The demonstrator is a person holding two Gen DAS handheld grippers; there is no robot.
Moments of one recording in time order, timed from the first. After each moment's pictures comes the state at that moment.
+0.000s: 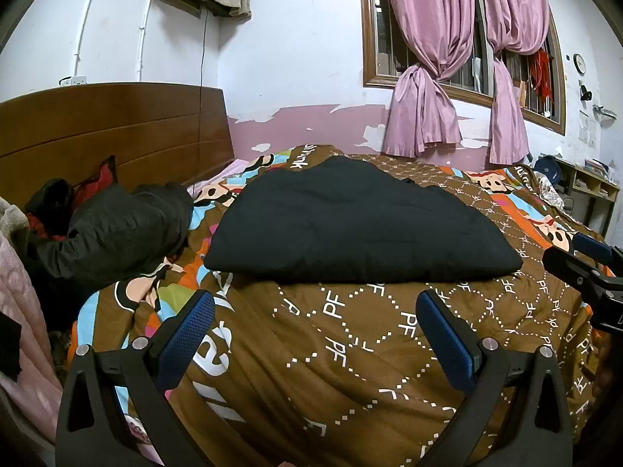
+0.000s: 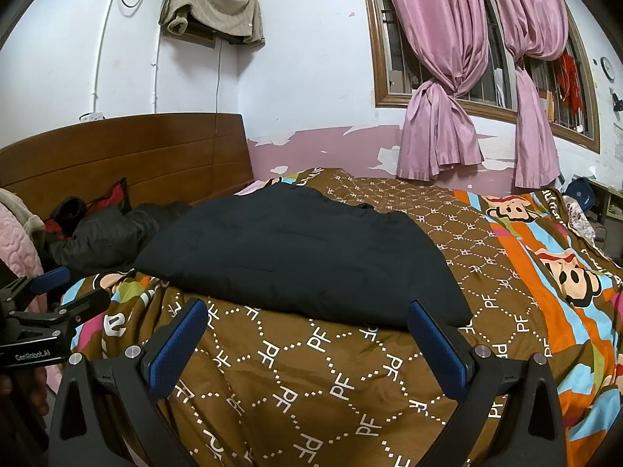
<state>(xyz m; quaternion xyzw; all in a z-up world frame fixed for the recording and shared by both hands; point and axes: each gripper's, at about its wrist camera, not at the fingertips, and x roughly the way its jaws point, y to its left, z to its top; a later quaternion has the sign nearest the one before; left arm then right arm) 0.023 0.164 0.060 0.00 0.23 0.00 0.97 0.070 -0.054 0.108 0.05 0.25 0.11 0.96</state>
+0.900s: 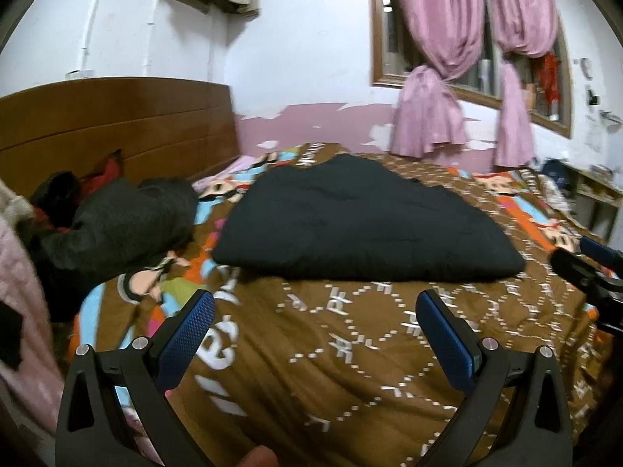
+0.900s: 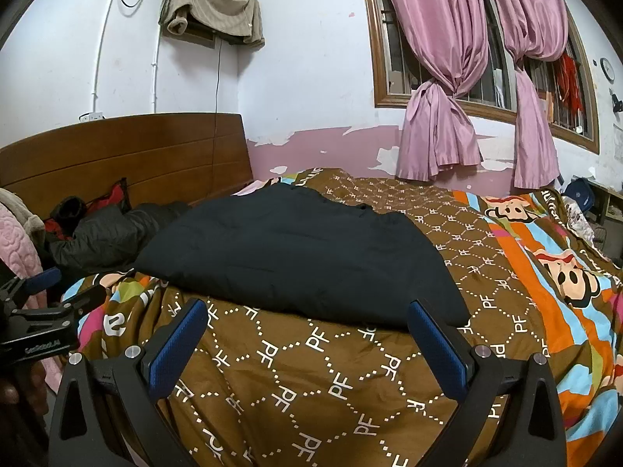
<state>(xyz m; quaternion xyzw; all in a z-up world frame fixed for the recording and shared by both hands) 0.020 0.170 0.059 -0.01 0.24 0.03 0.97 0.067 -0.056 0.108 0.05 0.24 0.11 0.96</state>
